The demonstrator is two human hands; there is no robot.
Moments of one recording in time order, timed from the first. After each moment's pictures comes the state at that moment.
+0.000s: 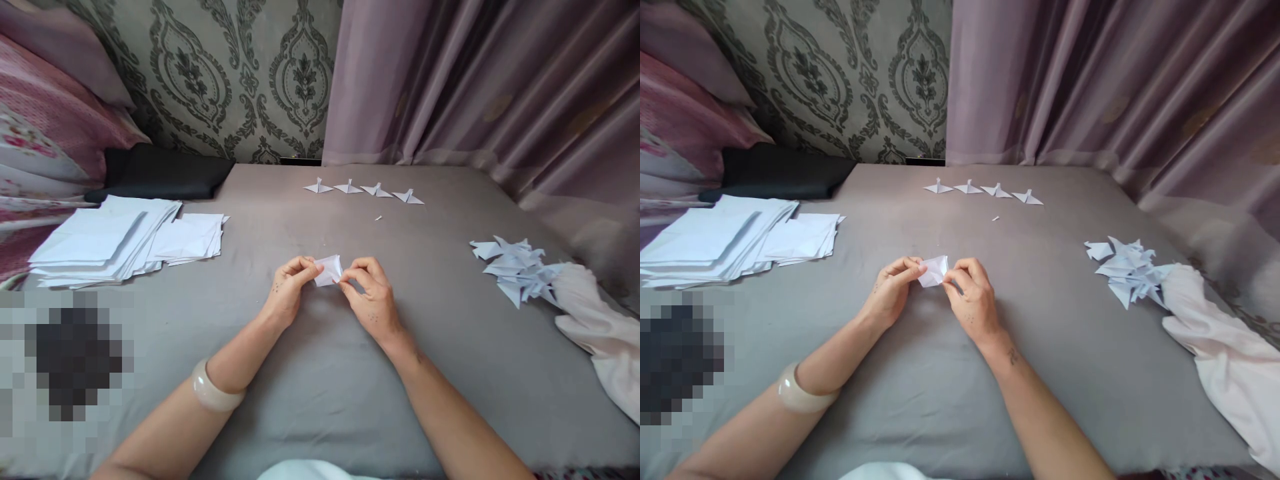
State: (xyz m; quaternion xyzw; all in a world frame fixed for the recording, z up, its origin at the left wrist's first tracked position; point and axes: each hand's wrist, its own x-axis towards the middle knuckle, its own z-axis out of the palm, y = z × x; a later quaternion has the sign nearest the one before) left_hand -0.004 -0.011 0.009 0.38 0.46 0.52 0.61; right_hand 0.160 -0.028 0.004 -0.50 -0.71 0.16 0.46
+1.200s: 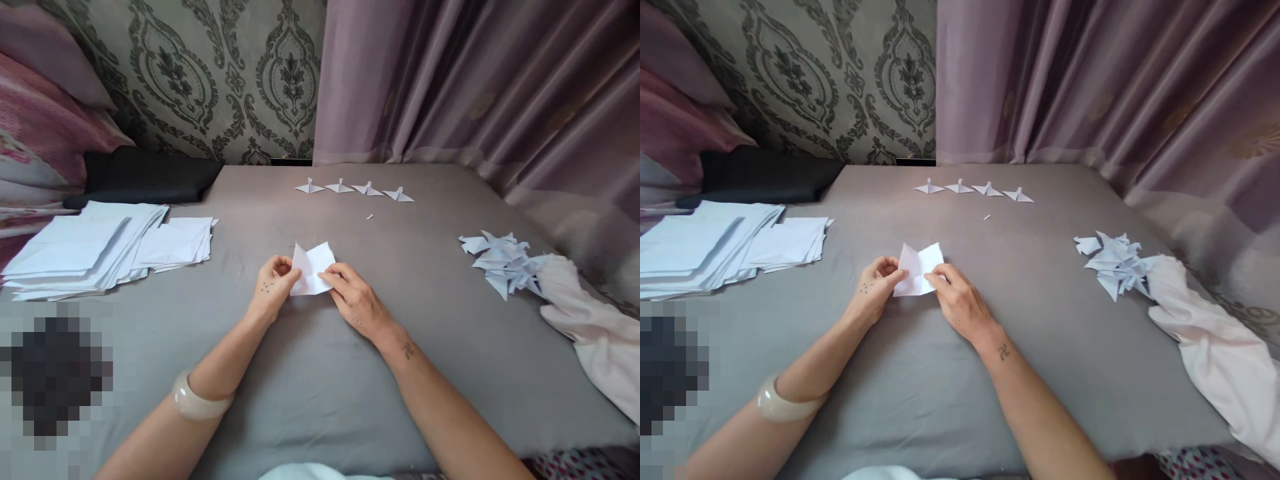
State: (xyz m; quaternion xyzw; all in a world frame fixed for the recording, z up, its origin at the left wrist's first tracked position) left_hand -0.015 -0.003 0.003 0.38 0.59 0.48 0.53; right_hand 0.166 -0.028 -0.007 -0.42 -0.83 0.16 0.33
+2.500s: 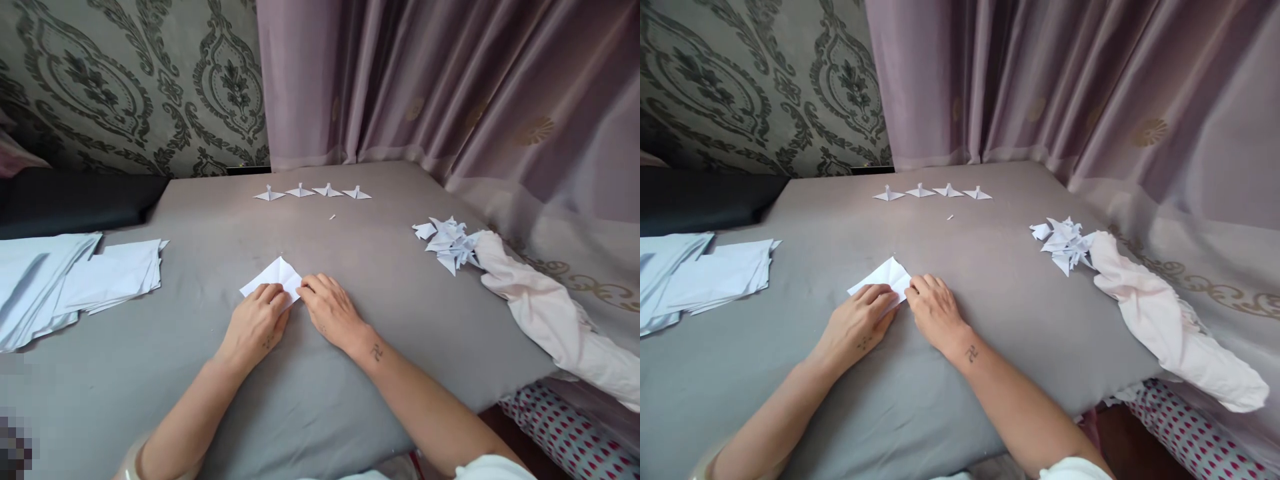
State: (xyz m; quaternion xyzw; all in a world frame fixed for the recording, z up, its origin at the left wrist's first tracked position) left_hand -0.015 -0.029 -0.001 0.90 0.42 0.14 0.02; right_hand 0.165 -0.043 0.002 -0.52 -0.84 0.04 0.15
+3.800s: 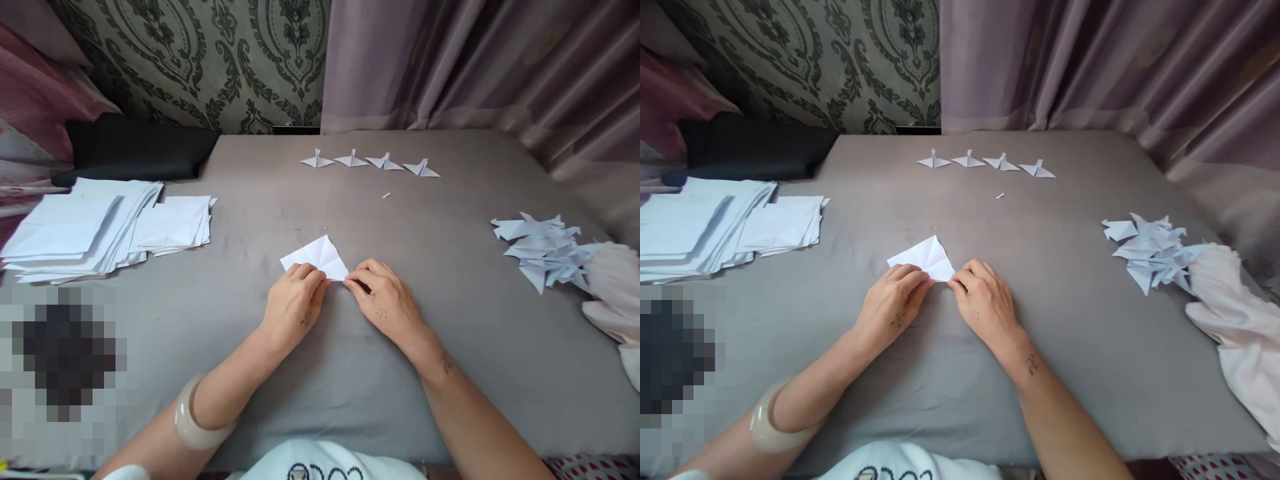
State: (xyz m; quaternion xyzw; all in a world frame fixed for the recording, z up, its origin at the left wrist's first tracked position) left_hand -0.008 -0.041 0.010 0.81 0.55 0.17 0.13; right_hand 0.176 -0.039 0.007 -0.59 -0.76 0.17 0.21
